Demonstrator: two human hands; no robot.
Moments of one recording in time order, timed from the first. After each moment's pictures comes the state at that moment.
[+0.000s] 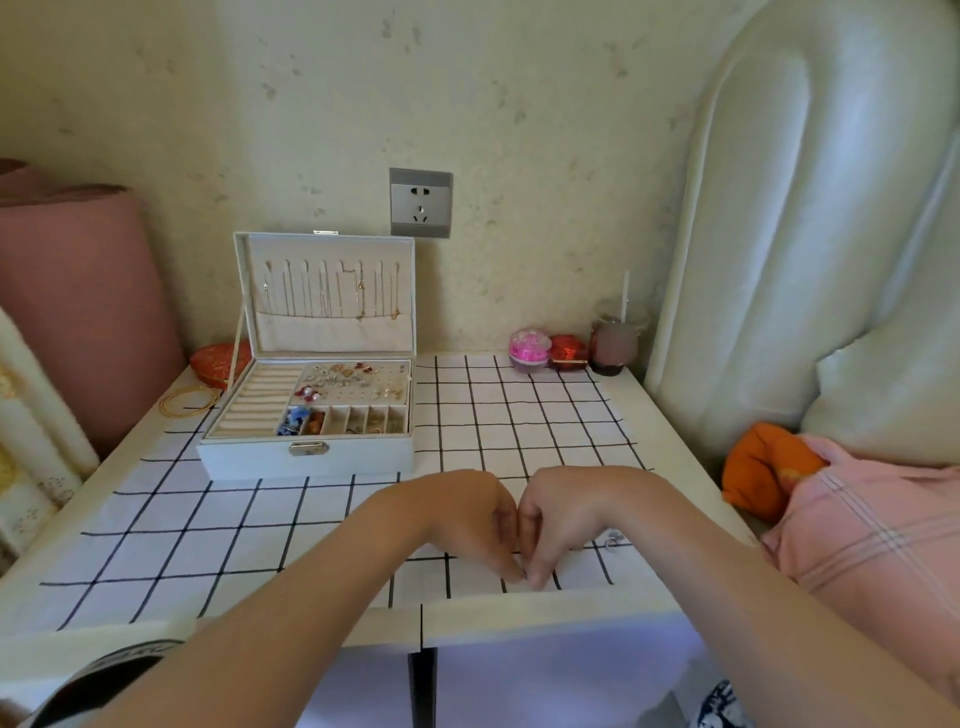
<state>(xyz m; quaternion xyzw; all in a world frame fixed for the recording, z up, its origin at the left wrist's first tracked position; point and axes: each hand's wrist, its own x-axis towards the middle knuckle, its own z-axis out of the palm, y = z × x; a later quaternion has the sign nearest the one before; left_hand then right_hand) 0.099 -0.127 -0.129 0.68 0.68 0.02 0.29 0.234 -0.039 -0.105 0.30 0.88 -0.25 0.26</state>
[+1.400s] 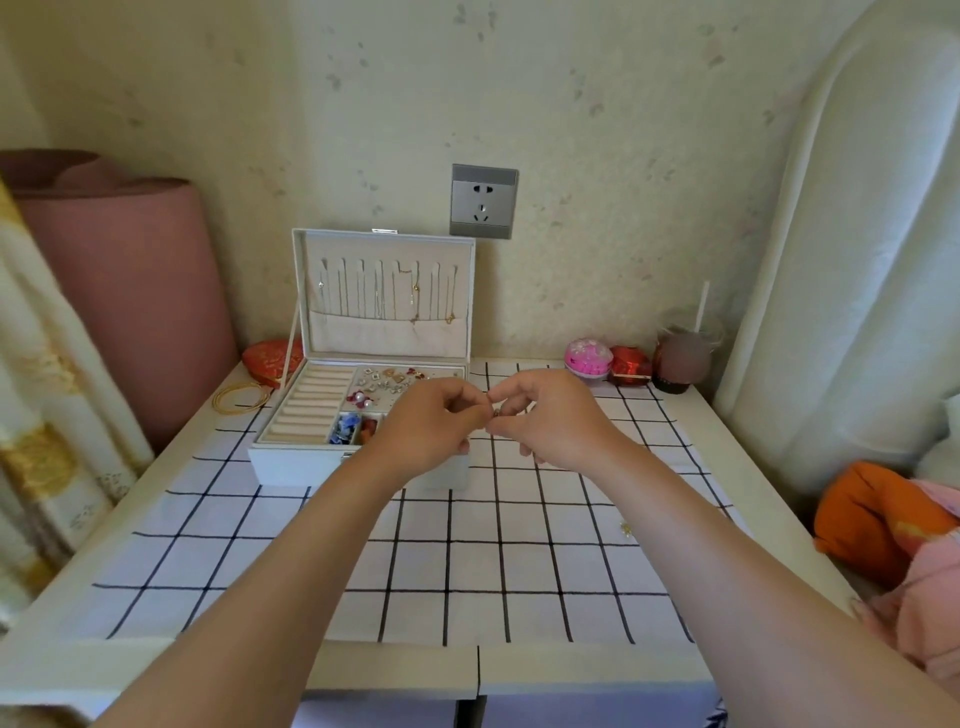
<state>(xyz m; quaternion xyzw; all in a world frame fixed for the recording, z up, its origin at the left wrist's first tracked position) 0.006 -0.127 -0.105 0.45 0.72 0.48 0.24 0.136 -0.022 -0.096 0.30 0.83 -0.42 -0.21</state>
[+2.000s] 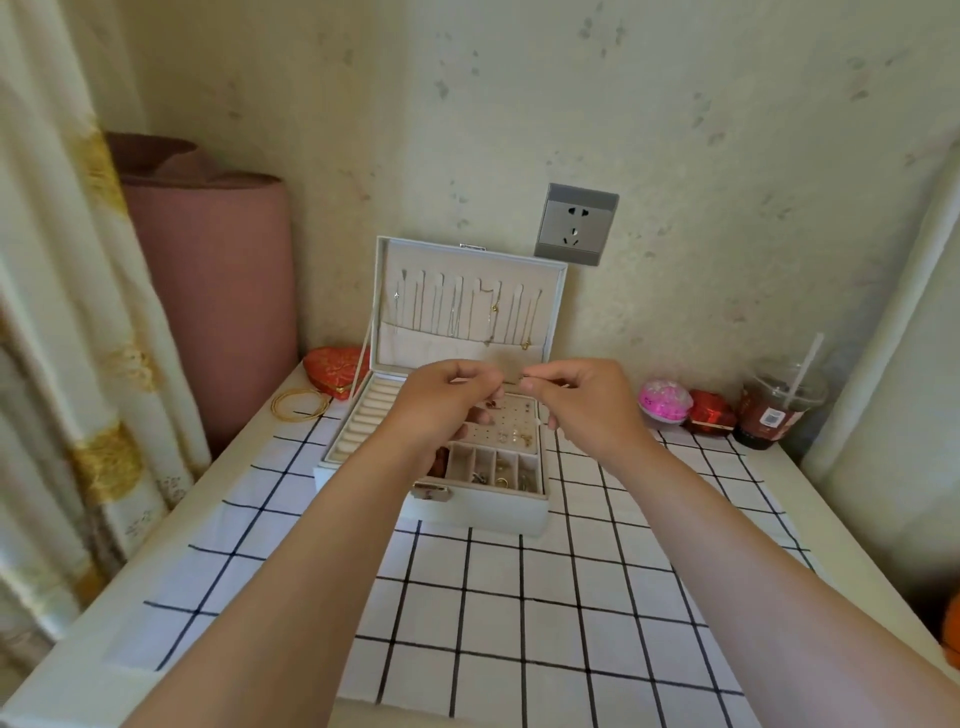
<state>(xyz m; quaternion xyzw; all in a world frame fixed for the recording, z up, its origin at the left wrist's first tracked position) -0.069 -0.138 -0.091 0.28 0.65 0.63 0.32 0.052 -0.011 -0.090 0.27 0.80 -0.42 -0.33</state>
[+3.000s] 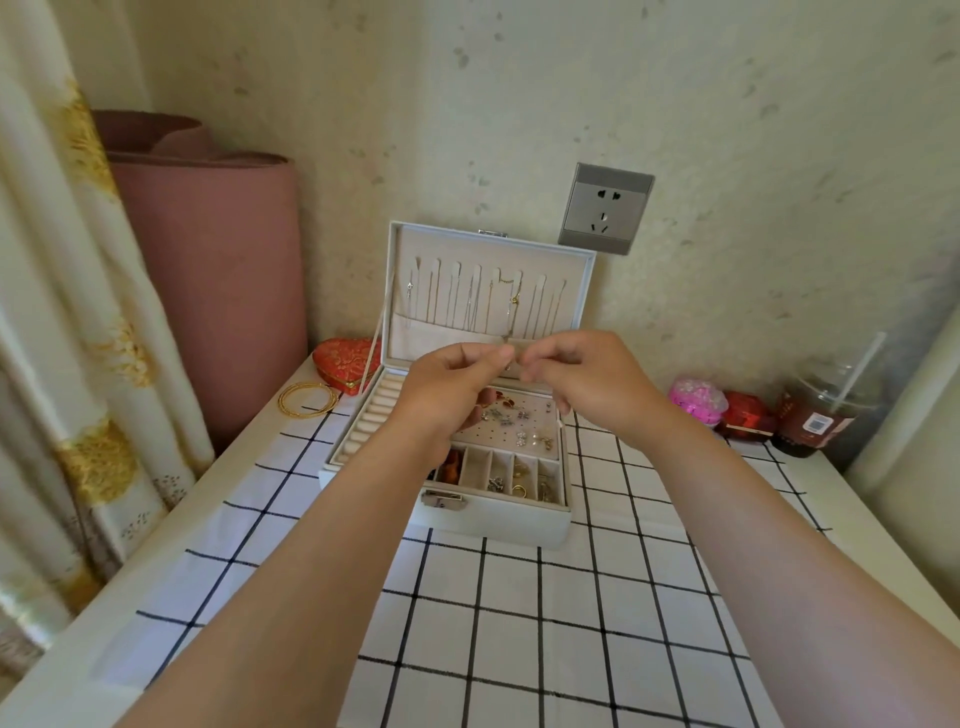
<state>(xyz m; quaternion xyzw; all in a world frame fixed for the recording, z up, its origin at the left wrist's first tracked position) -0.084 -0.121 -0.098 0.21 0.62 0.69 0.31 0.024 0.006 -0.075 0.22 0.86 -0.40 -0.22</state>
